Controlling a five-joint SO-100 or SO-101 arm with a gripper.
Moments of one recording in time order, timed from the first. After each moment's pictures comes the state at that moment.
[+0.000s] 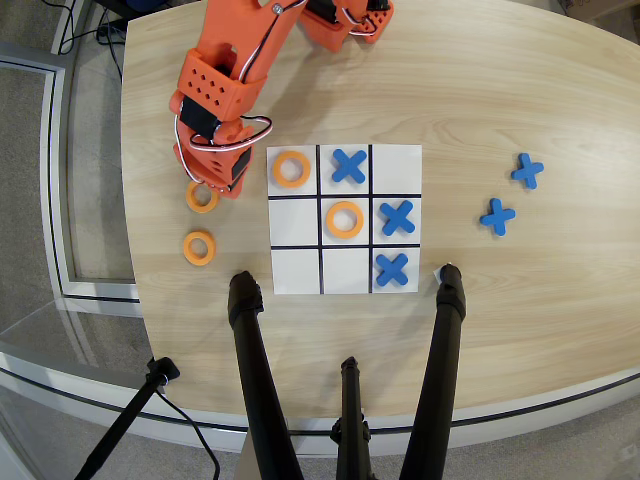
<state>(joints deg) 37.7 93.4 124.5 29.8 -95.3</state>
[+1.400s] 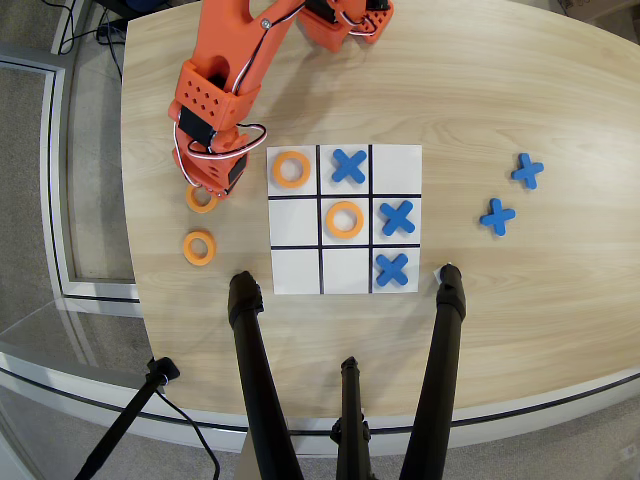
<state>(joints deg) 38.3 88.9 122.4 26.7 -95.3</state>
